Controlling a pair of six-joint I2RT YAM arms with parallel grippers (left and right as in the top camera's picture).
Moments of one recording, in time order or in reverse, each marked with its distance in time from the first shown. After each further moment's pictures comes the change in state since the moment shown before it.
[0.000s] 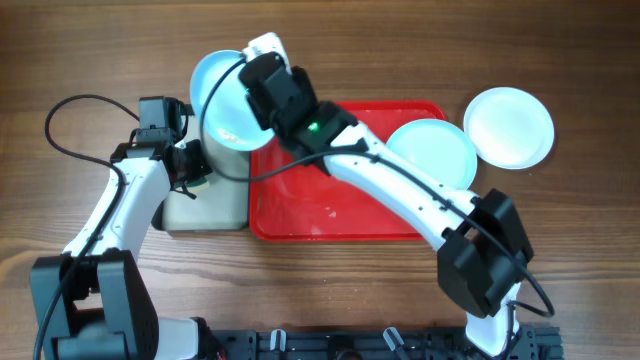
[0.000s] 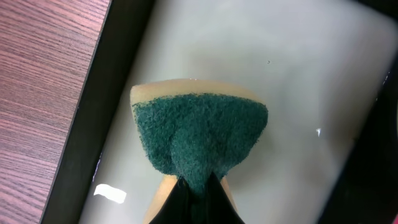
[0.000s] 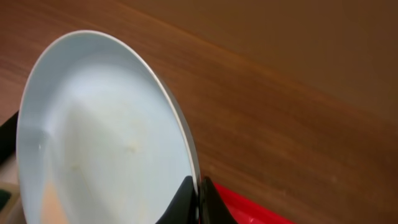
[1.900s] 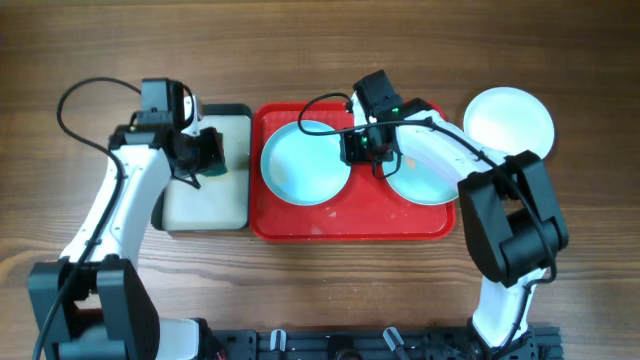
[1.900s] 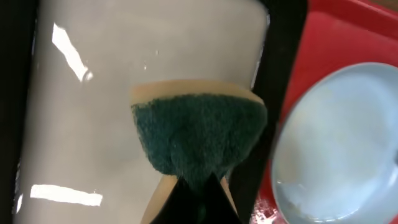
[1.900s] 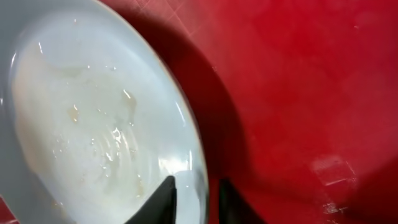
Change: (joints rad) left arm -0.043 -0.004 0.111 -0.121 0.213 0.046; right arm -0.378 0.013 -0.395 -0.213 -0.696 0.264
